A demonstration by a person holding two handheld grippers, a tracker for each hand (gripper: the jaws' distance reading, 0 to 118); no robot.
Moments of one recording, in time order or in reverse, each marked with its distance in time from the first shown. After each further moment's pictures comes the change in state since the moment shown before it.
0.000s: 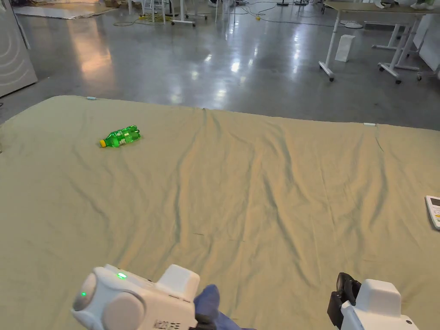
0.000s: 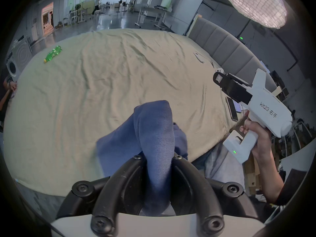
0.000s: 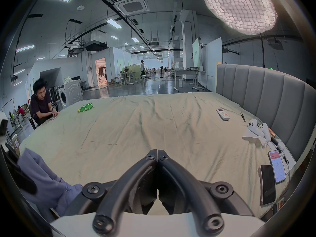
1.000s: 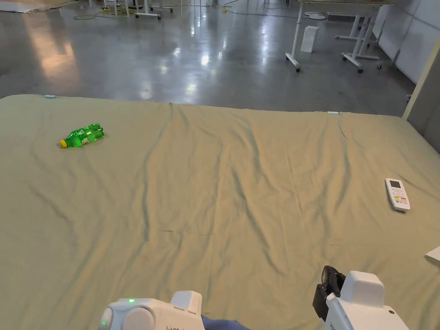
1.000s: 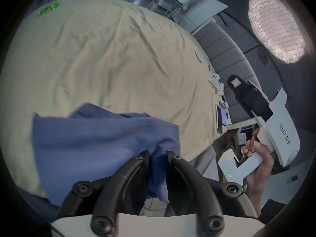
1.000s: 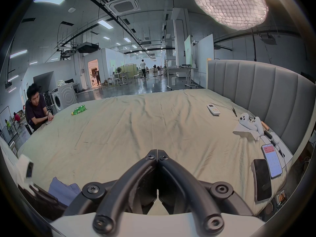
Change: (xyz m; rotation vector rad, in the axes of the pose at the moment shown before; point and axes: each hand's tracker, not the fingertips) left arm 0.005 -0.011 -0.096 -0.069 -0.252 0.253; right arm 0.022 -0.003 0.014 -0.013 -0.050 -0.046
